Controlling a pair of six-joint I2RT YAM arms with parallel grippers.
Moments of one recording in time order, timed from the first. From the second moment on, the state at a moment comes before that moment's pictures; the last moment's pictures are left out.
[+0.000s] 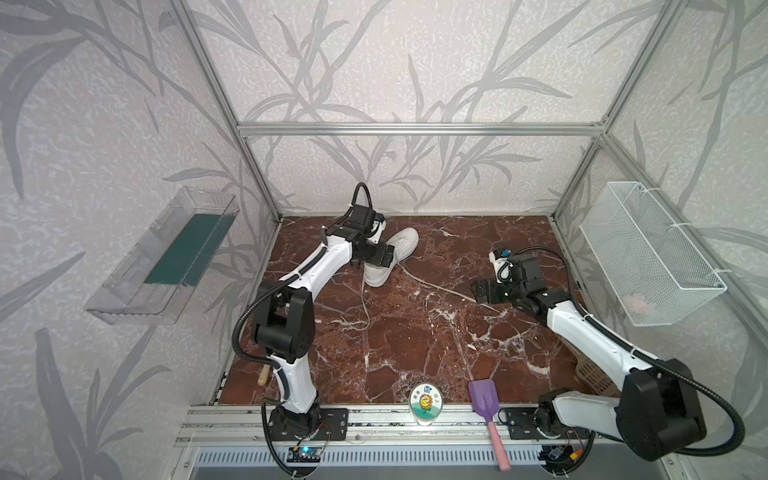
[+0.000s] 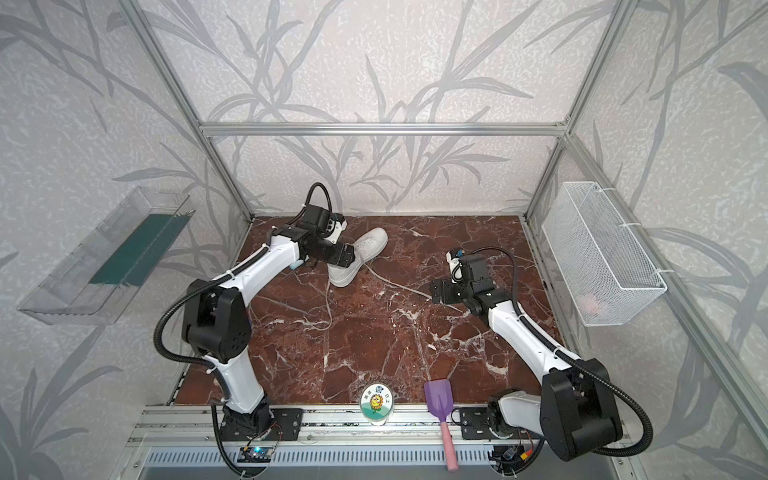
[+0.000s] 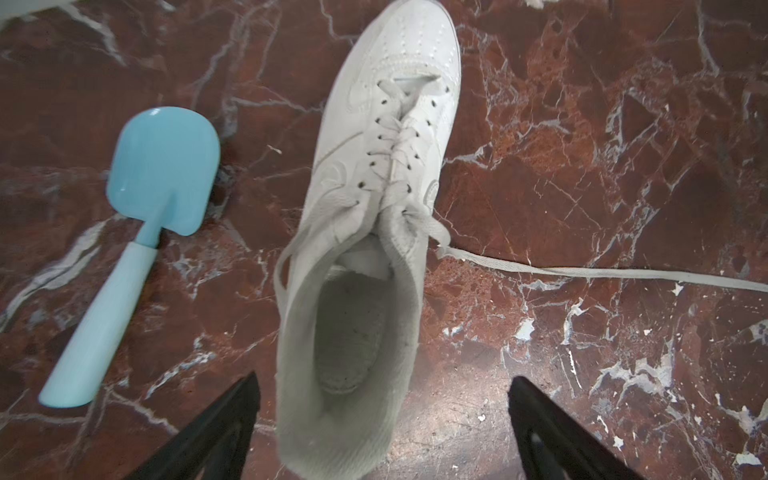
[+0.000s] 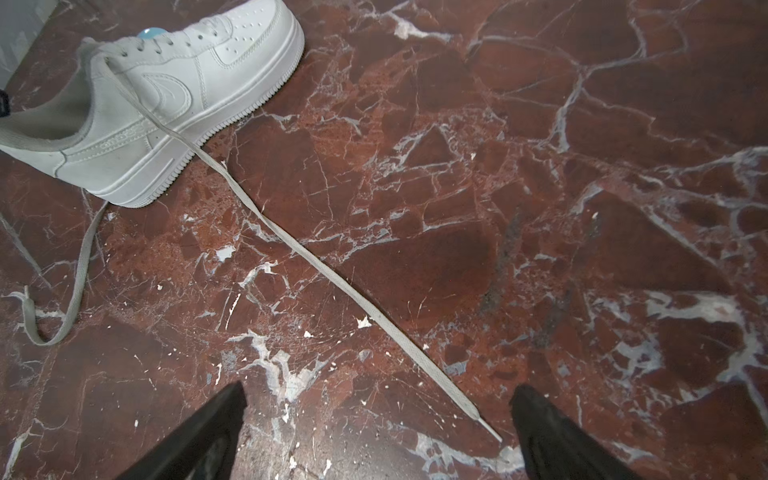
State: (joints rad) left arm -0.32 1.89 1.60 -0.77 0.13 -0.02; right arm 0.28 1.28 0.80 -0.33 -0.14 0.19
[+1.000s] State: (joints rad) left arm -0.46 2.18 1.95 -1.10 0.27 -0.12; right arm 0.28 1.35 0.87 -0.44 -0.15 0.21
